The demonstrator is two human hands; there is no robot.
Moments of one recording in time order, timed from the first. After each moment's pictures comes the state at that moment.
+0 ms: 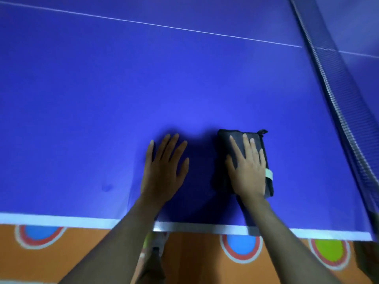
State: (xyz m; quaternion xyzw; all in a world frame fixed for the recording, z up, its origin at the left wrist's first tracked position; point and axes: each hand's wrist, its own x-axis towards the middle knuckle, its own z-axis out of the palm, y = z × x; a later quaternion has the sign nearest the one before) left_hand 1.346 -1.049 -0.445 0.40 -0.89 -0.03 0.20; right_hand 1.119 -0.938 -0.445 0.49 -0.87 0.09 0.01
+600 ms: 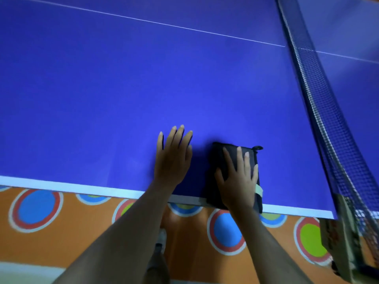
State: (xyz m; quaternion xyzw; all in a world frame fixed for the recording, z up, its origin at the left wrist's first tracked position) left_hand 1.280 -0.970 -0.438 0.46 -0.87 -0.06 0.18; right_hand 1.124 -0.829 -0.445 0.46 -0.88 0.09 0.00
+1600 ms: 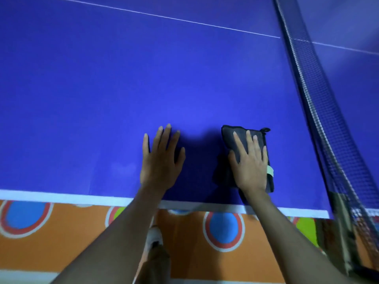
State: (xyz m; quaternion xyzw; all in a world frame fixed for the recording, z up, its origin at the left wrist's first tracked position) left_hand 1.276 -0.978 -0.446 0.46 -0.87 -0.03 0.16; right_hand 1.044 -0.855 -0.444 0.47 -0.88 0.07 0.00
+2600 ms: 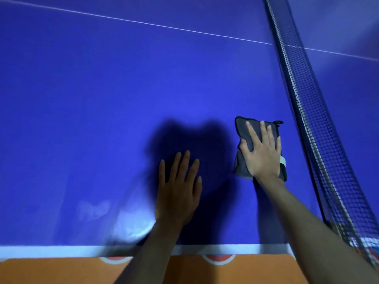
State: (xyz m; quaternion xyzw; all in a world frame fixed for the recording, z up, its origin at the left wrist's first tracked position) left_hand 1.189 -0.946 -0.450 0.43 -0.89 -0.05 0.16; right_hand 0.917 -0.916 -0.440 0.42 -0.90 0.07 0.00
